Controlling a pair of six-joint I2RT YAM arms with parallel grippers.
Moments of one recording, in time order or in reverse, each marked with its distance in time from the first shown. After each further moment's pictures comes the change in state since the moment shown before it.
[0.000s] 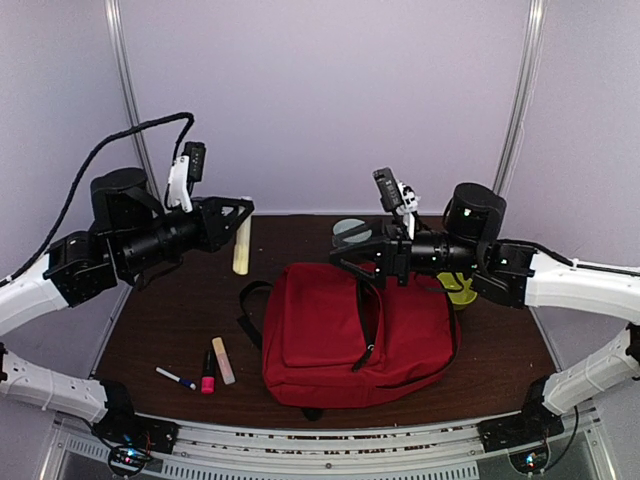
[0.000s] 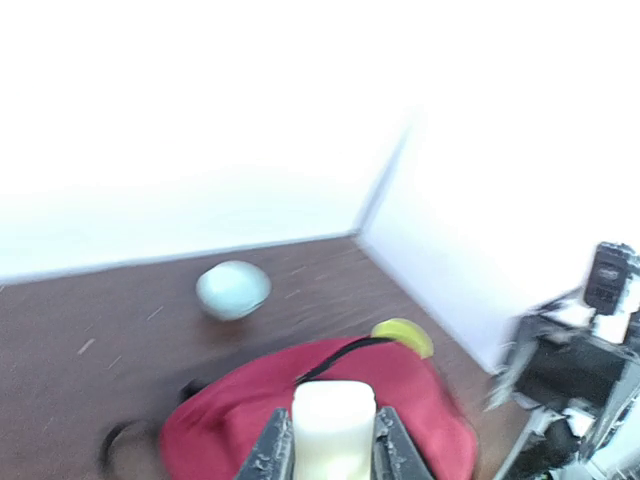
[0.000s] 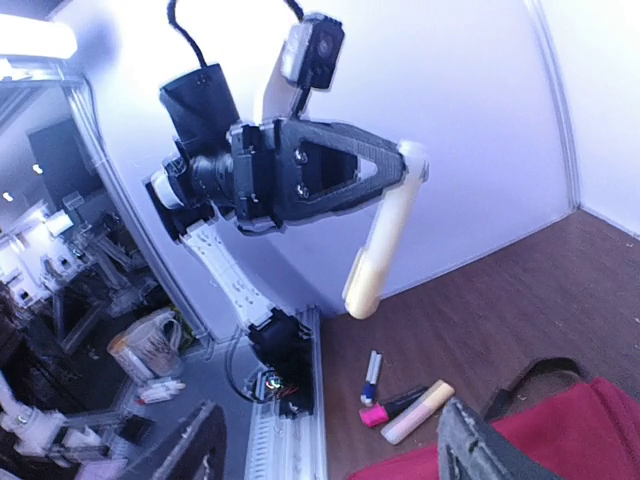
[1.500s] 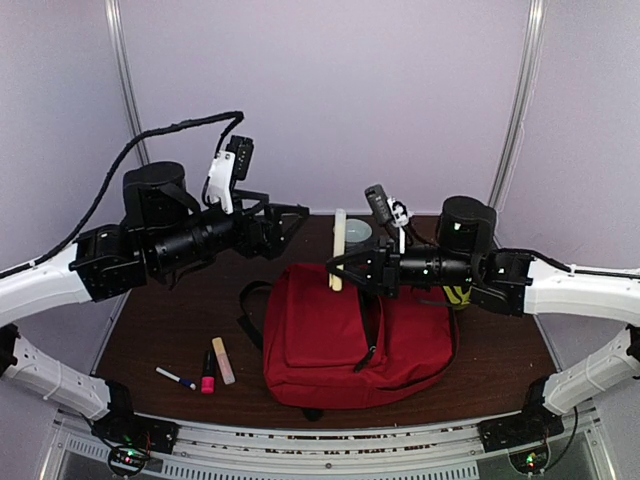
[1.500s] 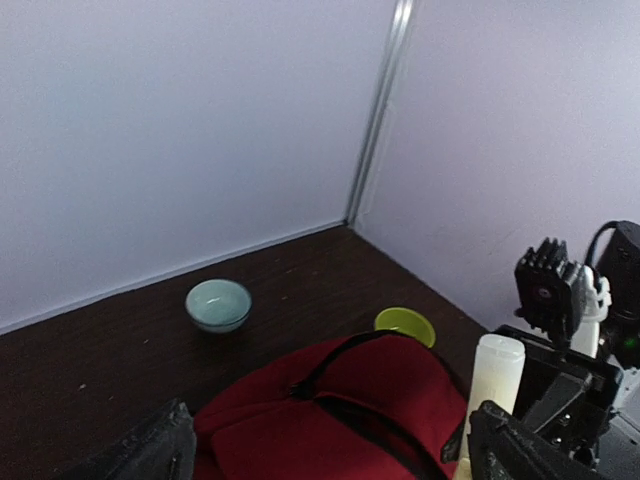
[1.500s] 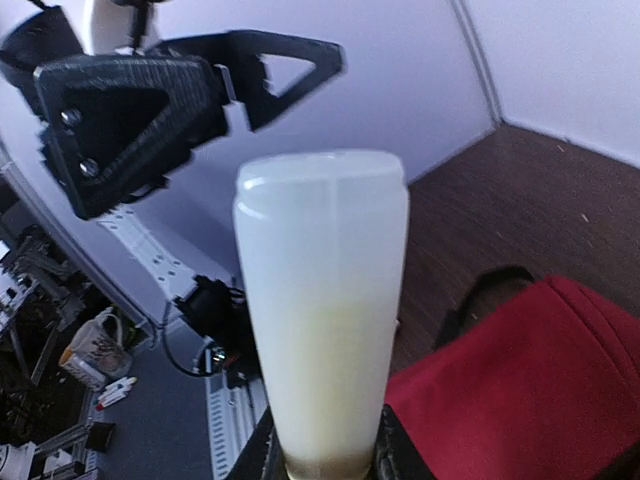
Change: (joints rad) left arm -0.122 0.160 0.094 0.080 -0.032 0.158; right arm 0.042 0.002 -0.037 -0.078 0.164 0.009
